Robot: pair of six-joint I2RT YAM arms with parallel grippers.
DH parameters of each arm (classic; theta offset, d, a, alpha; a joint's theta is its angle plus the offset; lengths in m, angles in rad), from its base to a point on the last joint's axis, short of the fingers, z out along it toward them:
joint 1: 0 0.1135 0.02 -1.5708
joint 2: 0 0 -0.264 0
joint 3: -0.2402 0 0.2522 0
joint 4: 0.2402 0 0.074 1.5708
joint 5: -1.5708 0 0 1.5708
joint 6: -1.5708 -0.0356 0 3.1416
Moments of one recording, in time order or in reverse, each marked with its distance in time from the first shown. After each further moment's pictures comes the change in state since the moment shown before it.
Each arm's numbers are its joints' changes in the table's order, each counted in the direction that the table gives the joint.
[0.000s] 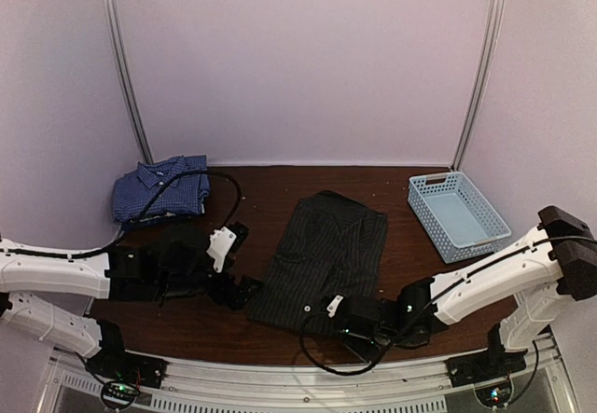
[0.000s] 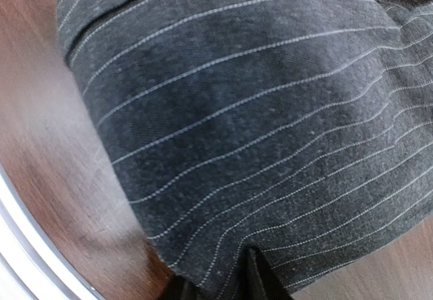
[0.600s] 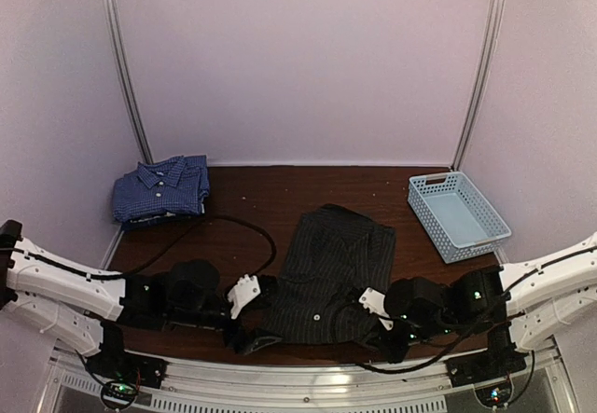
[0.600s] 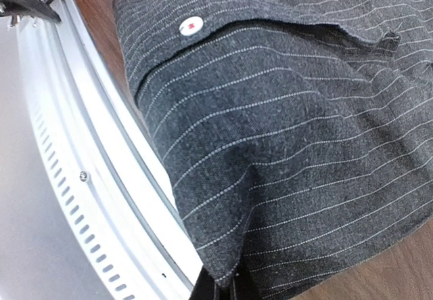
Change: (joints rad) left arm -0.170 0.060 0.135 -0.304 -0.278 -0.212; right arm 0.014 -0.410 0.146 0.031 0.209 -0.079
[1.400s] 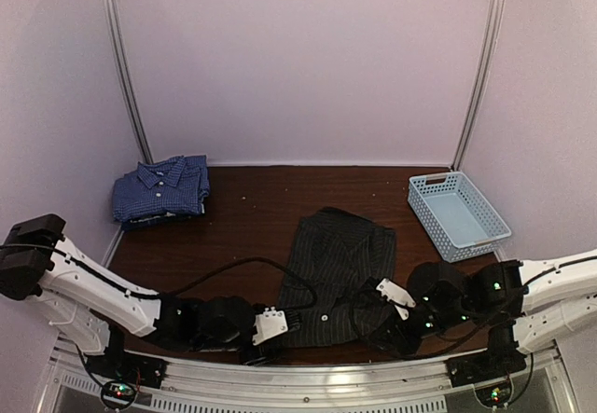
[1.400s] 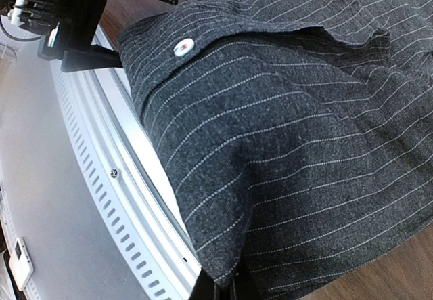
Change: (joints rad) left arm -0.177 0.299 -0.053 -0.060 0.298 -0.187; right arm -0.107 -0.180 0.074 -0.001 0.177 -0.045
